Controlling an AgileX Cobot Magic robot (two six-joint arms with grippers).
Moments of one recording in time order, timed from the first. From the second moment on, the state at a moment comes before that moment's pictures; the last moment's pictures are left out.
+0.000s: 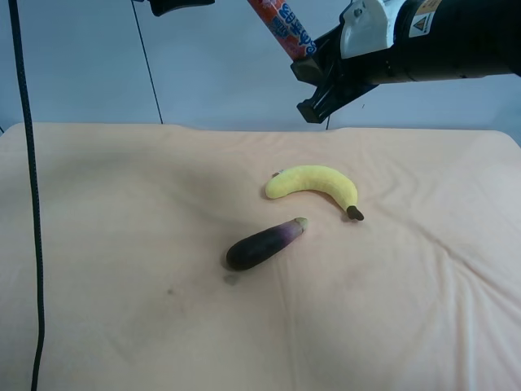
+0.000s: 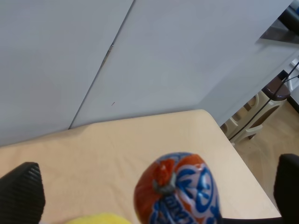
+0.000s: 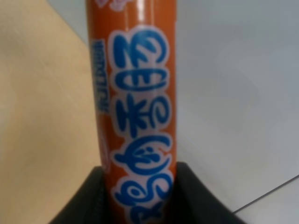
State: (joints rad) left arm -0.60 1.51 -1.30 -0.53 0.16 0.05; right arm 0.58 1.34 -0.91 0.02 0.04 -0.51
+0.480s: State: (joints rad) left arm -0.60 1.51 -1.30 -0.53 0.16 0.05; right arm 0.58 1.34 -0.91 0.02 0.04 -0.51
